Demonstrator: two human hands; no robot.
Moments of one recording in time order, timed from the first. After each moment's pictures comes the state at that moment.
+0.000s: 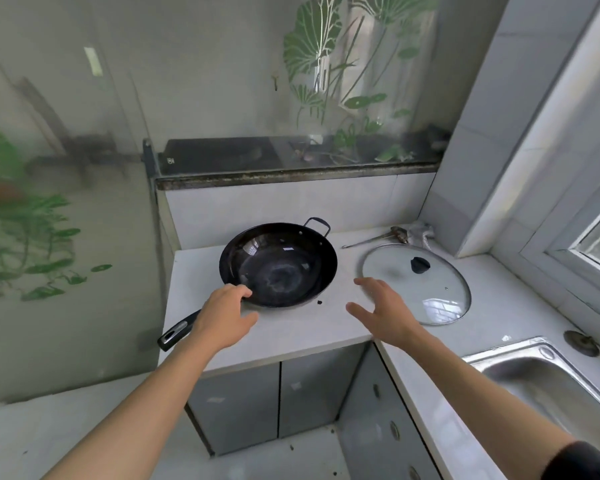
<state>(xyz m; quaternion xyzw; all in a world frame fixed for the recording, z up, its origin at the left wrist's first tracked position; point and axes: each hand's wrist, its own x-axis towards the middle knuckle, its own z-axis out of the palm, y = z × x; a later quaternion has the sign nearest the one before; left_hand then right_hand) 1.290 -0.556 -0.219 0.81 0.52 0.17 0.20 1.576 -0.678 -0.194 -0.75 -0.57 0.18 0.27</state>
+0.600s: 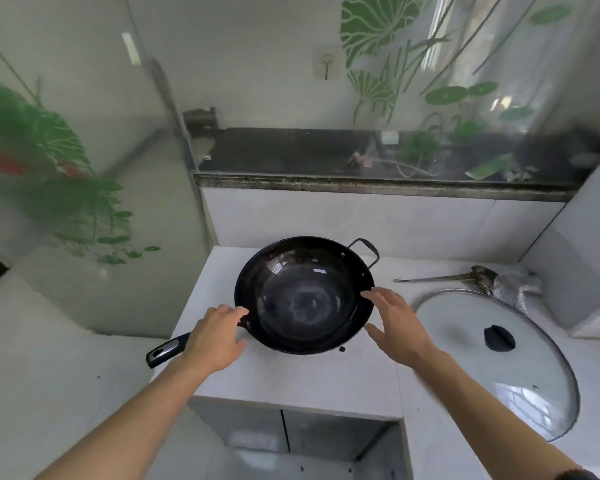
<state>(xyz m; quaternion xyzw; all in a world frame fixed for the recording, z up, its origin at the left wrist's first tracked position) 1.340 -0.487 -0.248 0.74 0.65 0.03 0.13 1.686 -0.494 -0.252 -0.63 -0.75 0.15 0.14</state>
